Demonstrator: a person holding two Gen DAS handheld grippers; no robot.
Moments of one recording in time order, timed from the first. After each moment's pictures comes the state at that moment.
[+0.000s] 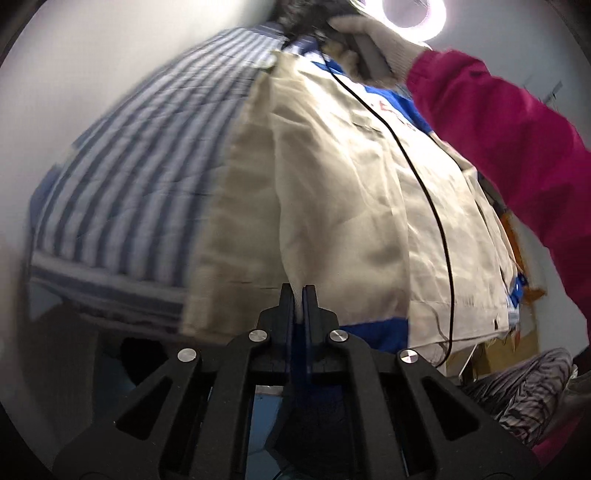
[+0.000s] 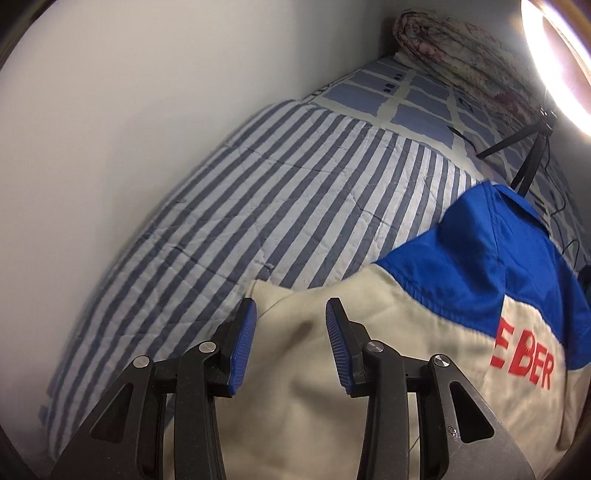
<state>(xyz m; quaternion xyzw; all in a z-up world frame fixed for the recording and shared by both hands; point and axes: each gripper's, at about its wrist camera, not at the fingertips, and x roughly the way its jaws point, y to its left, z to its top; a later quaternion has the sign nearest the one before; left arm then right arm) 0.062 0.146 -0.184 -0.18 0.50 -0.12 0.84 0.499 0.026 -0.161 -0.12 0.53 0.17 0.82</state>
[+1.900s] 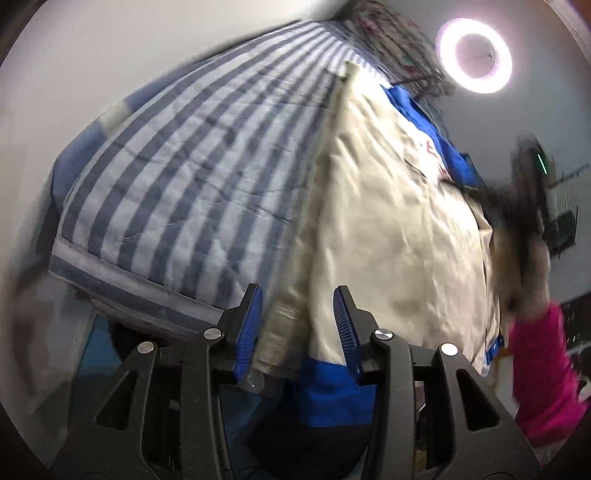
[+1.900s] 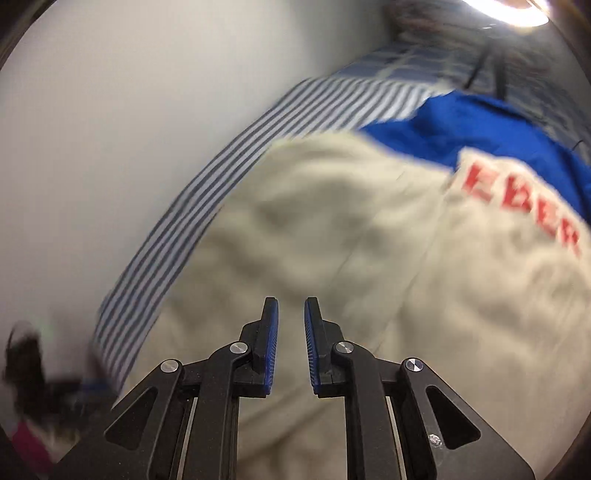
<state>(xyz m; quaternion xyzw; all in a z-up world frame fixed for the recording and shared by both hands) 0.097 0.210 -0.202 -0.30 0.52 -0.07 0.80 0.310 -0.095 -0.139 0.00 0.53 0.30 0.79</state>
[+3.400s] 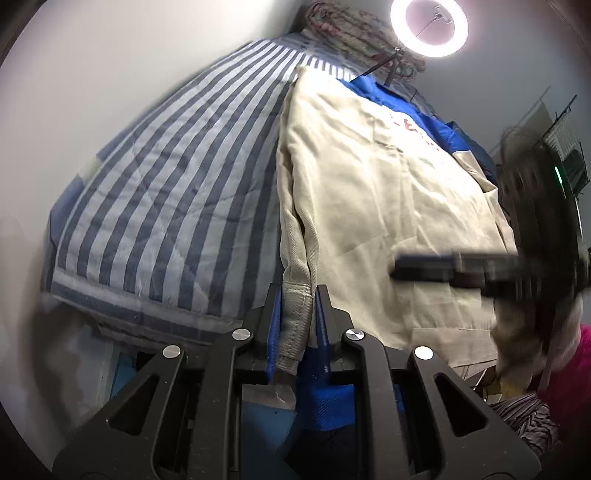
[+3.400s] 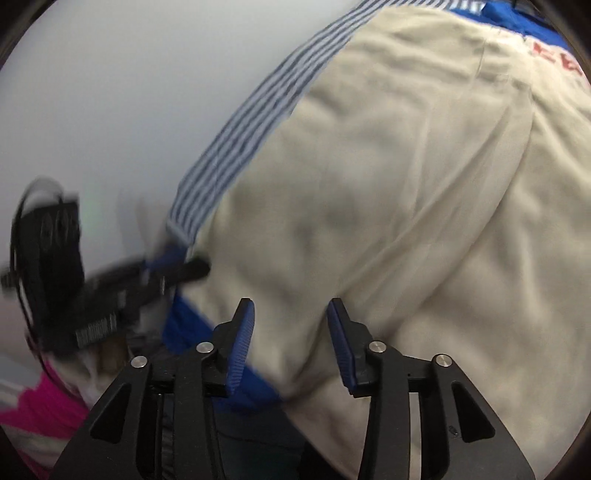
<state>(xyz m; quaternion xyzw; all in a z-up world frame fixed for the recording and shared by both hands) 0.080 0.150 -0.180 -0.17 0.48 -0.08 0.86 0.172 -0.042 -0.176 0.06 0.60 0.36 0.71</state>
